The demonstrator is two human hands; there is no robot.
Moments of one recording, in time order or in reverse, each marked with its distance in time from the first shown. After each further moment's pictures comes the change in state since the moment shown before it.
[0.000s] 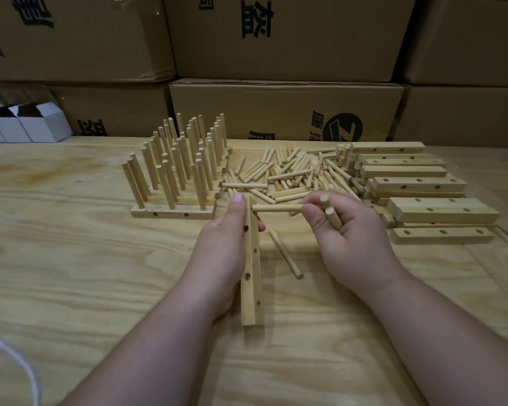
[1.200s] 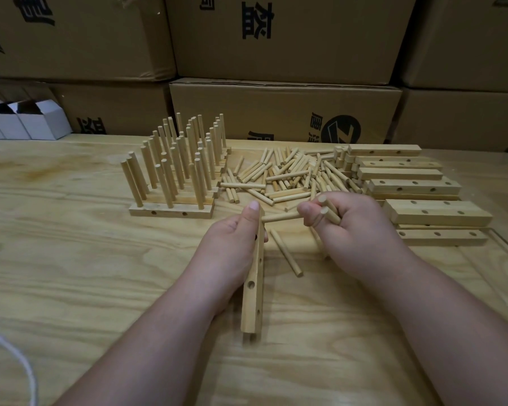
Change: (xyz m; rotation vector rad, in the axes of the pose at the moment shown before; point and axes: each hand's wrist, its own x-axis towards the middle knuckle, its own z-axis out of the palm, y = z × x) left_hand 0.004 -0.007 0.000 0.207 -0.088 0.107; right_hand 0.011 -0.006 -0.021 -0.211 -0.183 0.092
